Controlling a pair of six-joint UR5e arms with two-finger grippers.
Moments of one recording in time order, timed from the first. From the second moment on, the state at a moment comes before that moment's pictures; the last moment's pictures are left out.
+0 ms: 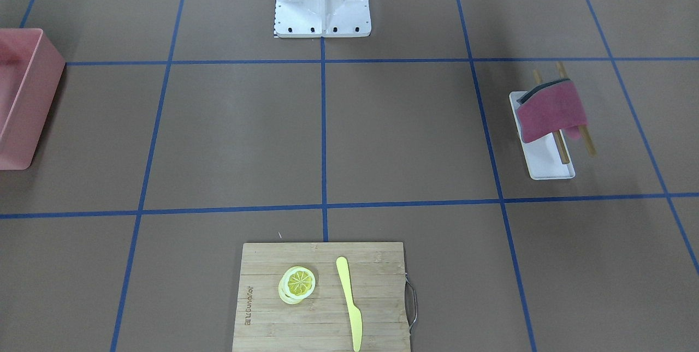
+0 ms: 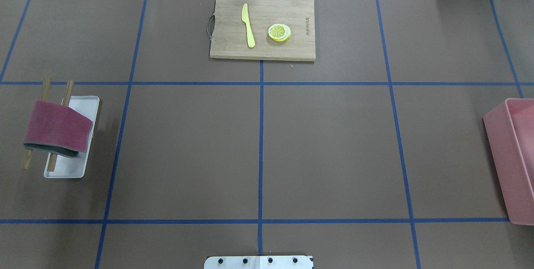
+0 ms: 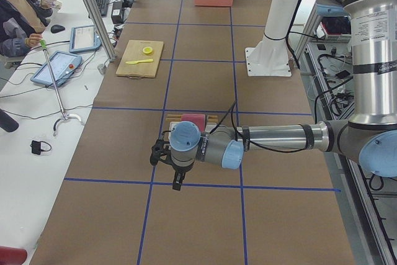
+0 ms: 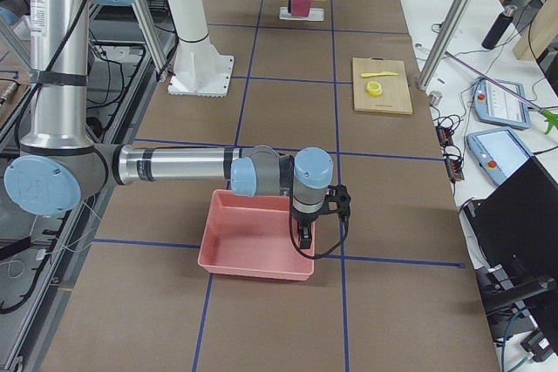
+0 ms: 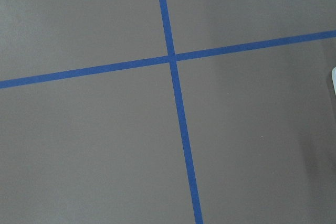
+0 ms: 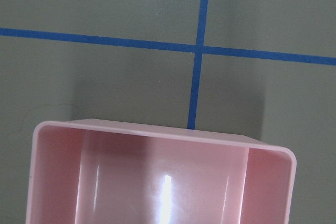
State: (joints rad) left arm -1.53 -1.41 -1.65 -1.89 -2.40 -0.01; right arm 1.51 -1.67 1.71 -1.57 2.36 -0.02
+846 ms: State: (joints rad) left arm -1.53 -1.41 -1.65 -1.93 -2.40 -0.01; right arm 1.51 -1.66 1.71 -1.57 2.36 -0.02
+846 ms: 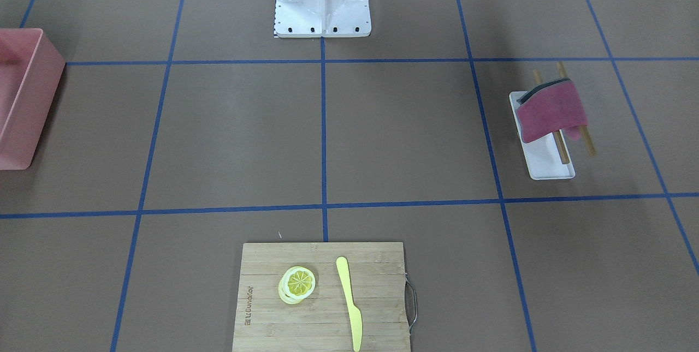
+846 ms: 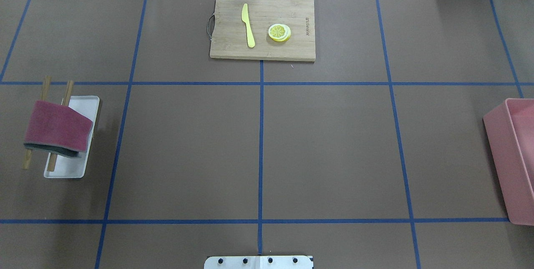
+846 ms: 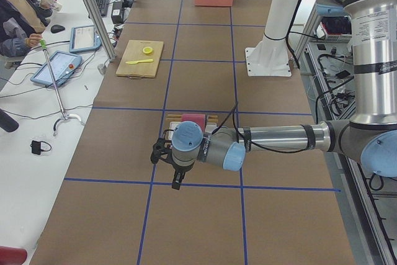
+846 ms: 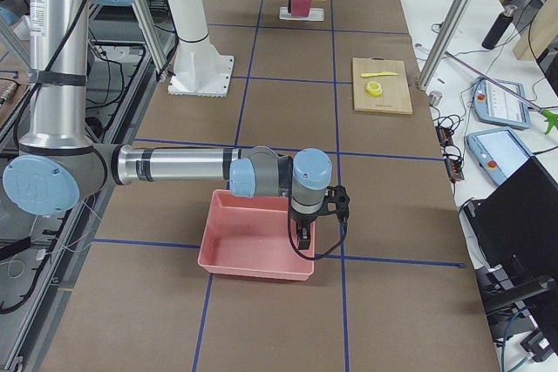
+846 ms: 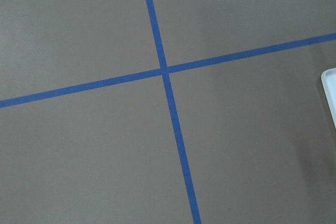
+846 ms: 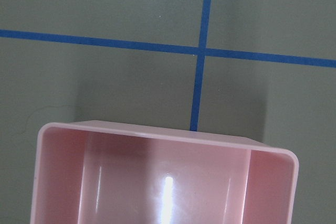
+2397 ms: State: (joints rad) left arm -1.27 -1.47 -1.85 -2.01 -2.49 -0.57; right arm 1.51 -1.68 1.71 -1.50 2.46 -0.03
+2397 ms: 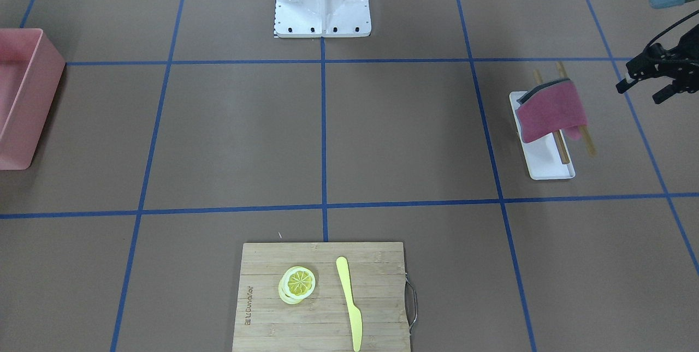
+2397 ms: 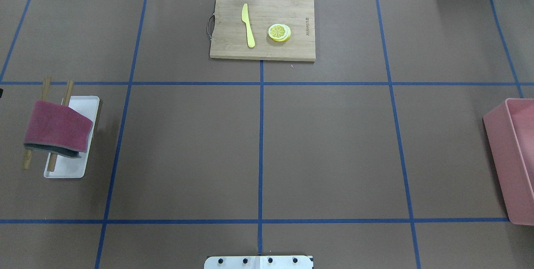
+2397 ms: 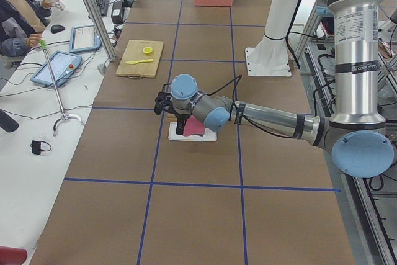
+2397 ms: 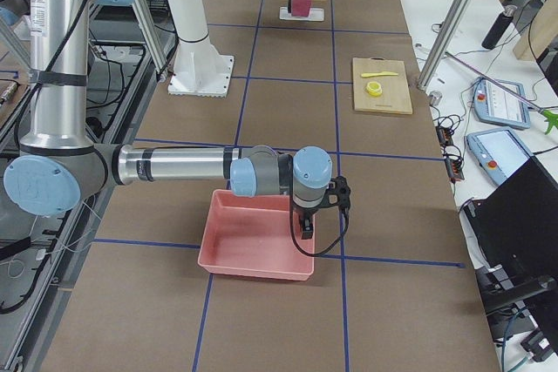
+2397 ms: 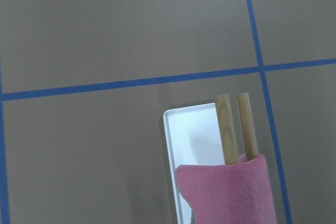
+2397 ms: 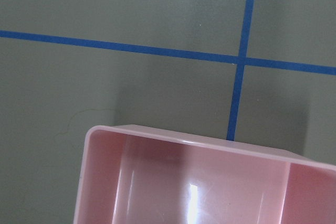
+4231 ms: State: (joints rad) left arm -1.09 -1.47 -1.87 -2.01 -2.42 -0.72; right arm 1.48 -1.71 1.69 -1.42 2.48 -0.01
